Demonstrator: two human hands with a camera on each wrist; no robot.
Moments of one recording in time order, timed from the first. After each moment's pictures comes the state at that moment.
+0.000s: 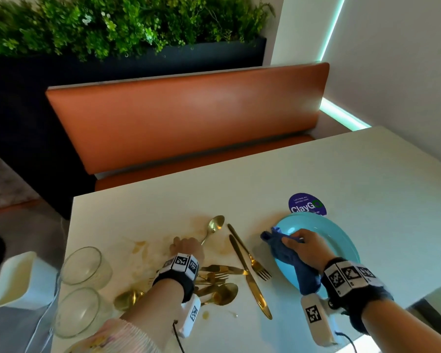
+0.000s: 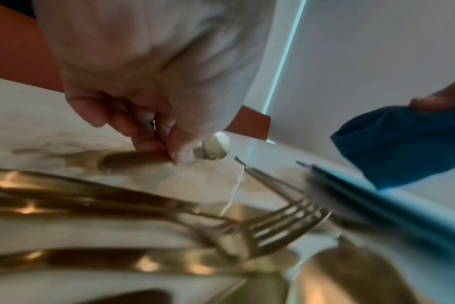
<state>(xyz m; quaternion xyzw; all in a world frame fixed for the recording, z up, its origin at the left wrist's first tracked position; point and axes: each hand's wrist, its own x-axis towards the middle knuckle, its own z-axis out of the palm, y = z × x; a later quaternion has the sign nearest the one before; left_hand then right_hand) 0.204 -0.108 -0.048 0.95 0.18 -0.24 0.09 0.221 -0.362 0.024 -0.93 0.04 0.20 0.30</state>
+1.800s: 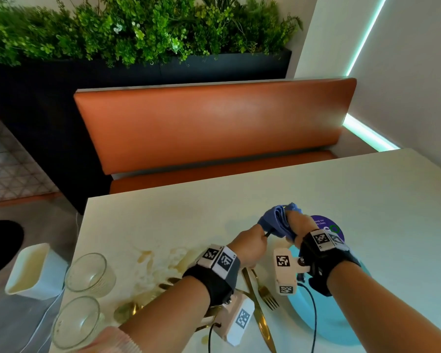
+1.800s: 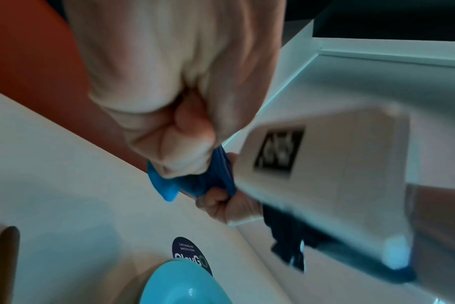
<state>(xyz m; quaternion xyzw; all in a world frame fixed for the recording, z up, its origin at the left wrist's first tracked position) 0.244 -0.182 0.041 0.85 0.07 -0.26 0.46 0.324 -0.311 0.036 -0.75 0.20 0.23 0.59</state>
